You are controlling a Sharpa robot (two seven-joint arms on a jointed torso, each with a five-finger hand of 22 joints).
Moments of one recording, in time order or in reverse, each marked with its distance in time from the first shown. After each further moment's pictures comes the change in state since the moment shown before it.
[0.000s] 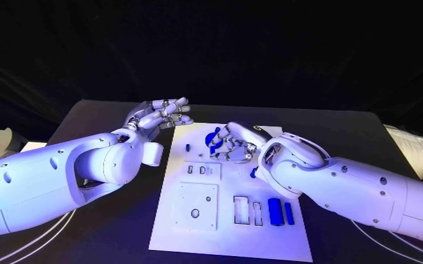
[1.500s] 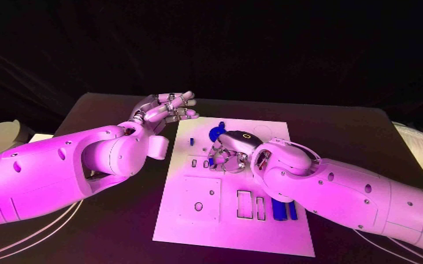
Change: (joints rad) left arm 0.000 0.002 0.000 0.003 0.004 0.005 0.000; left_hand 0.000 0.000 0.000 0.000 0.000 0.000 0.000 0.000 0.000 0.000 0.000 0.000 0.000 0.000 0.000 0.000 0.000 0.000 0.000 0.000 0.000 0.000; right arm -0.037 0.073 -0.010 -0.045 -0.154 0.137 -0.076; right_hand -0.011 -0.017 -0.002 -0.001 0.009 0.003 -0.002 0.000 0.013 -0.008 -0.007 -0.043 0.000 0.000 0.000 -0.009 0.000 0.002 0.000 0.000 -0.001 0.000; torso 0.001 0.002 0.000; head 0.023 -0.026
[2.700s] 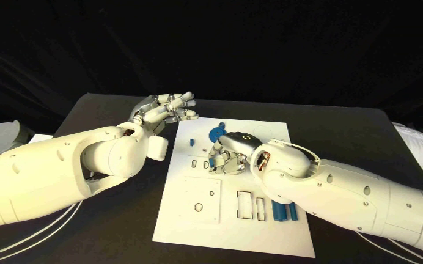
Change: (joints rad) left arm 0.000 -0.003 0.000 0.004 0.000 0.000 0.000; left_hand 0.000 0.000 0.000 0.000 0.000 0.000 0.000 0.000 0.000 0.000 0.000 0.000 0.000 0.000 0.000 0.000 0.004 0.000 0.000 0.000 0.000 -0.001; right arm -0.001 0.002 -0.003 0.003 -0.023 0.009 -0.044; right_hand -0.092 -0.089 -0.070 0.038 -0.012 -0.109 0.029 -0.043 -0.034 -0.060 0.030 -0.122 -0.098 0.002 0.024 -0.007 0.000 0.000 0.001 0.015 -0.019 0.001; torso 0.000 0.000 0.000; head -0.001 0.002
